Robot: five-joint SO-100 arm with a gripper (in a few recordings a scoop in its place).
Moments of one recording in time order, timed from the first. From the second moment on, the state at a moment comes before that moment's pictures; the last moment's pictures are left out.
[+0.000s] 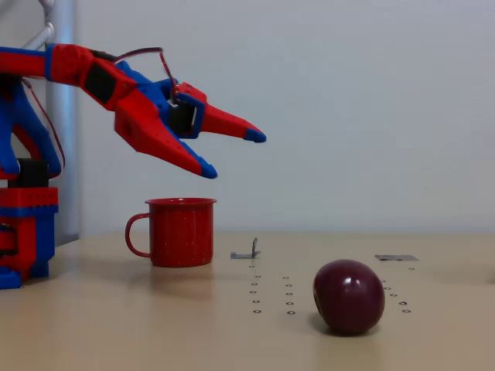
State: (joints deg) arm 26.2 109.1 116.2 26.5 -64.2
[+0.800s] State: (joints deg) arm 27.9 86.7 100.2 27.3 -70.5
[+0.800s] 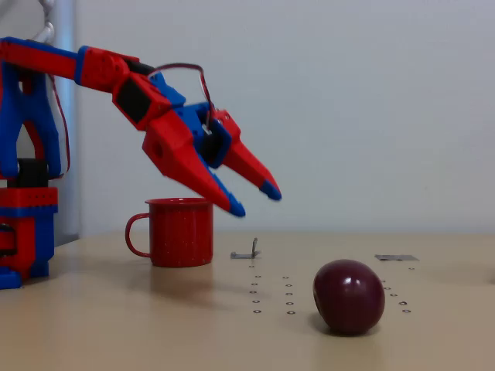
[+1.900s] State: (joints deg) arm 28.9 58.1 71.5 26.6 -81.7
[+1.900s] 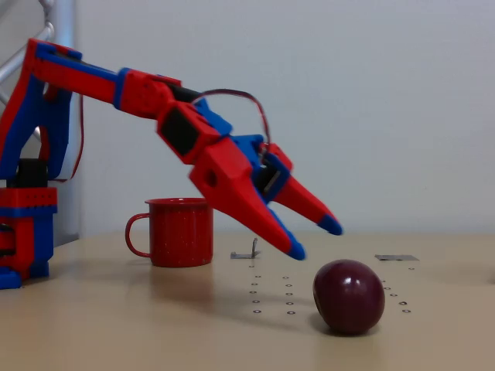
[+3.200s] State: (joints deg) arm 26.7 42.6 61.7 25.2 -82.2
